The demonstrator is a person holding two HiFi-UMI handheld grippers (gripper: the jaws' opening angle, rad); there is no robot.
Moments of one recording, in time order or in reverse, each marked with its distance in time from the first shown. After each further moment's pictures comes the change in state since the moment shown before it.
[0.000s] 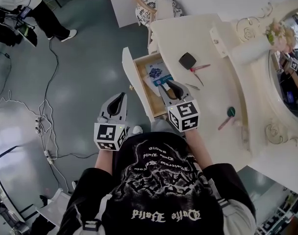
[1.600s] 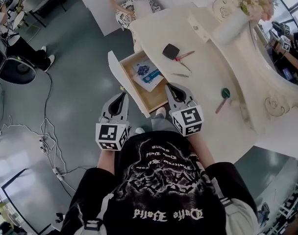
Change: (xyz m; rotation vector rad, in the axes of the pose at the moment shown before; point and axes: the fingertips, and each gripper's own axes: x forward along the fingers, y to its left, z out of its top) left arm 0.006 -0.046 0.004 0.067 -0.013 -0.151; right arm -0.076 -0.017 -0.012 -0.018 -0.153 -0.178
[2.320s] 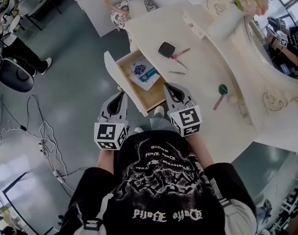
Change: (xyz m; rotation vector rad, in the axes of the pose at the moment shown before) left arm 0.003 -0.007 0.000 -0.011 -0.009 -0.027; right arm -0.010 0.001 -0.001 -0.021 -0.009 -0.027
